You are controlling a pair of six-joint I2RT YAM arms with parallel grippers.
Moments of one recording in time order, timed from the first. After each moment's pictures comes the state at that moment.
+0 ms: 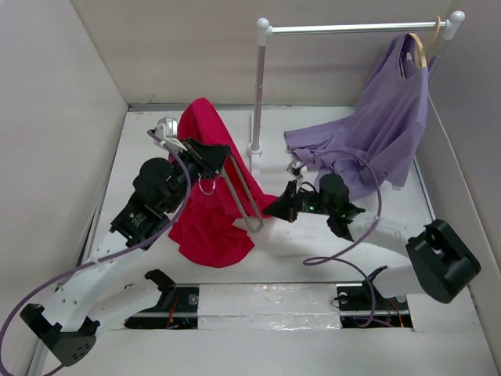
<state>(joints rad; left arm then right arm) -0.67 0.83 1.00 -0.14 -0.15 -0.76 0.60 1.39 0.60 0.63 -0.77 0.41</state>
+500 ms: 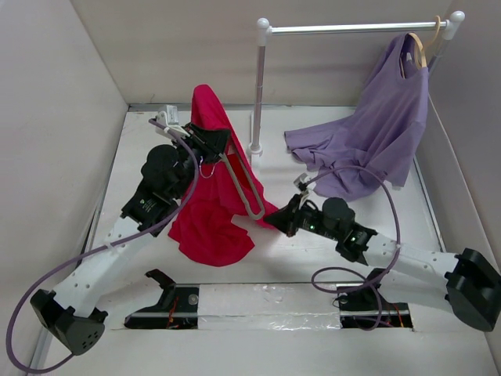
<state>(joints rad) -0.61 0.94 1.04 -0.03 -0.20 -0.74 0.81 1.03 0.43 0.50 -0.32 0.47</state>
